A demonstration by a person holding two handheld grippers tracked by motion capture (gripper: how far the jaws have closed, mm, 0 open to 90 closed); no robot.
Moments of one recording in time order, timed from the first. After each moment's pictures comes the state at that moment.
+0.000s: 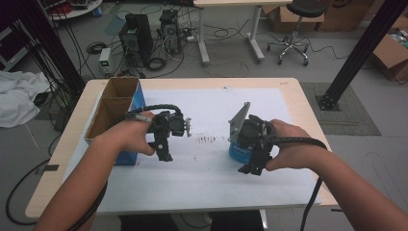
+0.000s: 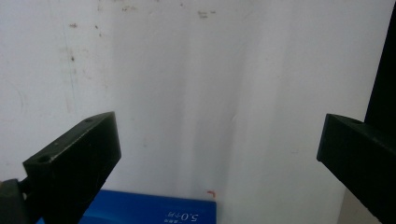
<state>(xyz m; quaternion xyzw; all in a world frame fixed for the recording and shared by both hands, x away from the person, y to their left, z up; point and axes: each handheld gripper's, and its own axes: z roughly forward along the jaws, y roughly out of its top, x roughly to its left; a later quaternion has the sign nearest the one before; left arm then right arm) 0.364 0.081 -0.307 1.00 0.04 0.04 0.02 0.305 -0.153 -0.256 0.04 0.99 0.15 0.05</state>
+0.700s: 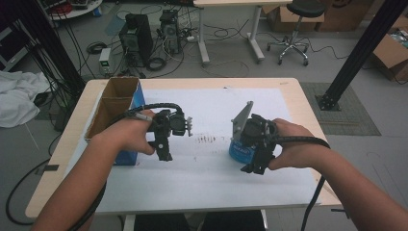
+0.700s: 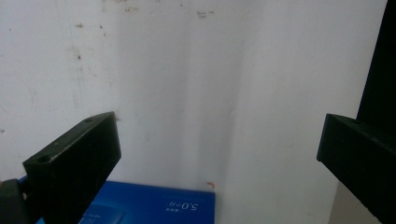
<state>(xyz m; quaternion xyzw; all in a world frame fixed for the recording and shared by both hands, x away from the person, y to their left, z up) 0.360 0.080 -0.298 1.00 0.04 0.04 0.01 0.306 -0.158 -0.254 0.04 0.99 0.14 0.05</state>
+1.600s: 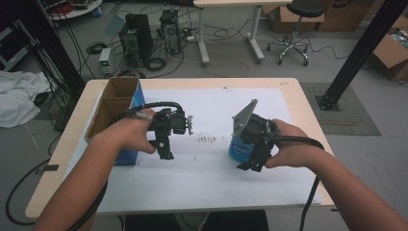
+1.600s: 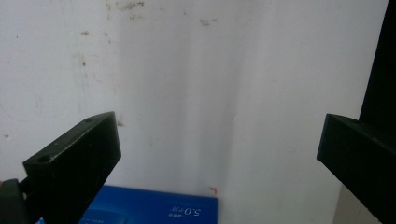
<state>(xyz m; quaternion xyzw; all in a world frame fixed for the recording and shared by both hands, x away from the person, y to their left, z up) 0.362 0.078 -0.297 1.00 0.03 0.05 0.02 0.316 -0.163 -0.266 0.04 0.98 0.21 0.04</state>
